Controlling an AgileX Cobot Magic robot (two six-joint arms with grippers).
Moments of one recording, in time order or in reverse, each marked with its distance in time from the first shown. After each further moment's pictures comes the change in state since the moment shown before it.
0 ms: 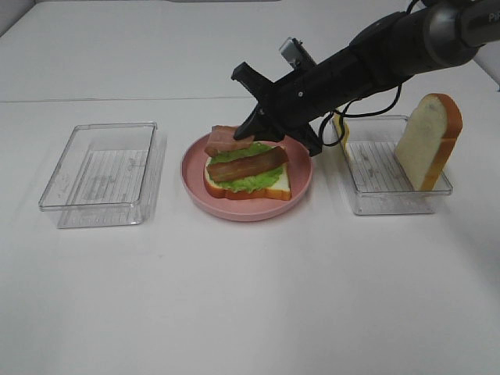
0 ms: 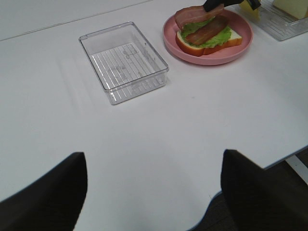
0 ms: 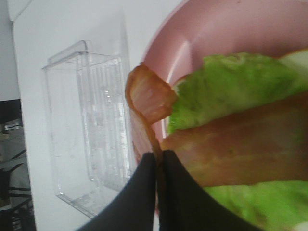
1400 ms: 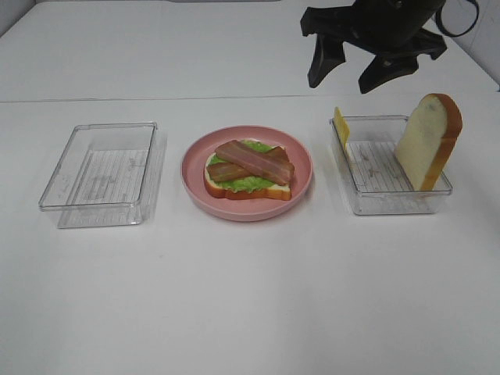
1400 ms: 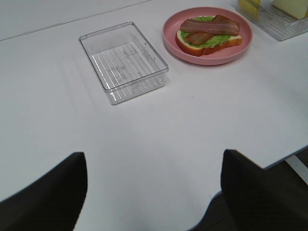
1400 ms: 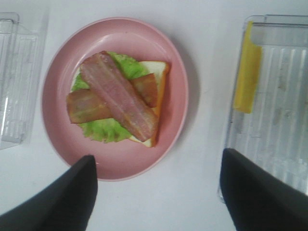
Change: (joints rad) left arm 0.000 0.000 0.000 0.000 -0.001 0.000; right arm -0.030 -0.370 -0.035 -0.845 0.281 0.337
